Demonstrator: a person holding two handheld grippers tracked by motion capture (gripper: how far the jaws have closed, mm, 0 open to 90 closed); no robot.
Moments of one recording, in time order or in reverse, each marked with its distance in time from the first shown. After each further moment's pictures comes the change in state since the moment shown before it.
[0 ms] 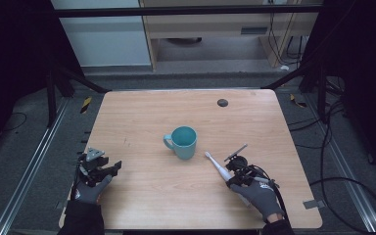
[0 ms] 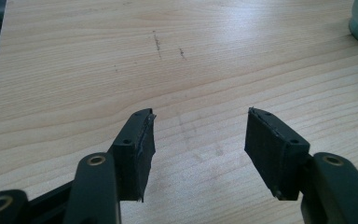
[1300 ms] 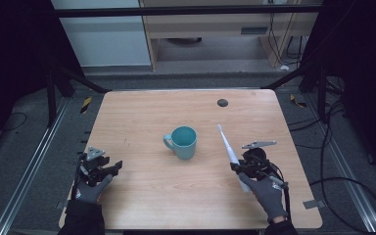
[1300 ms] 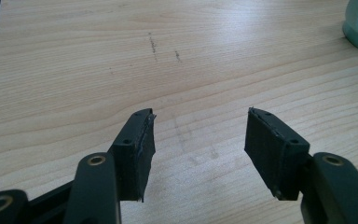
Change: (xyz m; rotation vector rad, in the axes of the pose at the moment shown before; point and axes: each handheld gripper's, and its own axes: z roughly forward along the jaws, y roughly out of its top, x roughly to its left) left arm -0.001 0.001 0.001 -0.005 -0.013 -0.002; right arm -0.019 -0.013 -0.047 -0.428 0.018 0.153
